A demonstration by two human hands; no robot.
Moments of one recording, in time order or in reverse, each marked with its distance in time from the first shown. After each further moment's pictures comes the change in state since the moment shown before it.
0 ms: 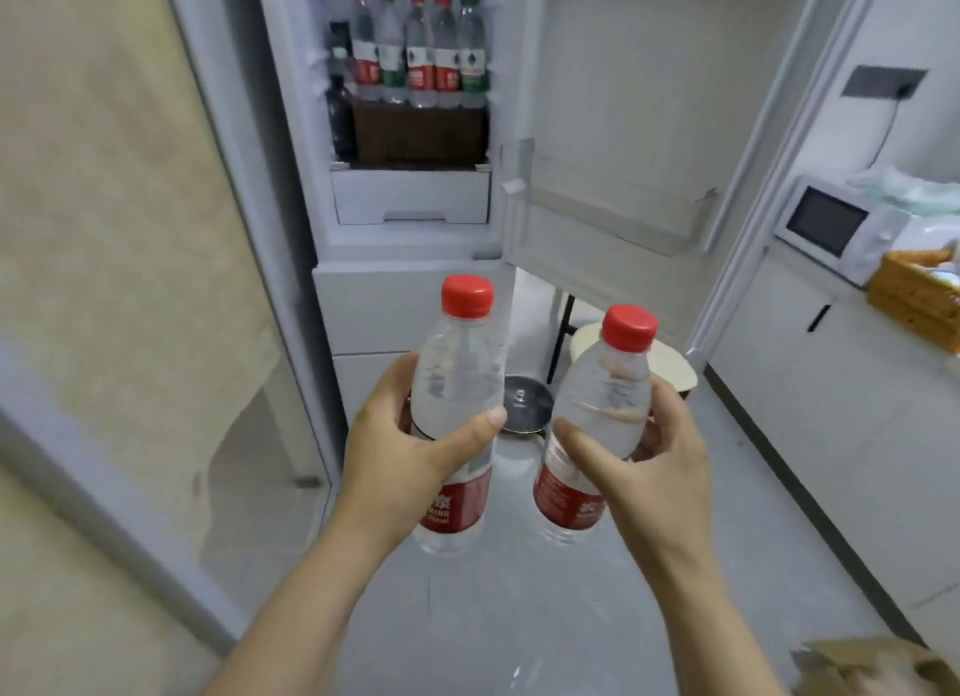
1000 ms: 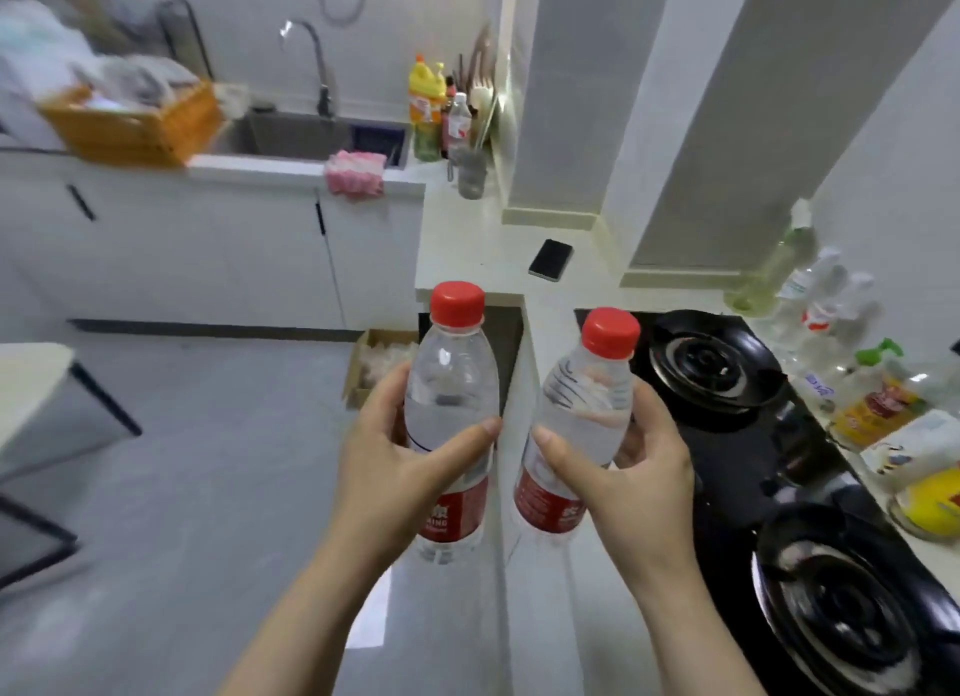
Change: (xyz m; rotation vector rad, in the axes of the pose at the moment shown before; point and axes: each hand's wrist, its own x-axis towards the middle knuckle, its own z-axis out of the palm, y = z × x) left_hand -0.162 0.022 0.217 -0.286 -1.471 0.069; right_hand -0.273 -0.050 -0.130 -0.475 1.394 0.372
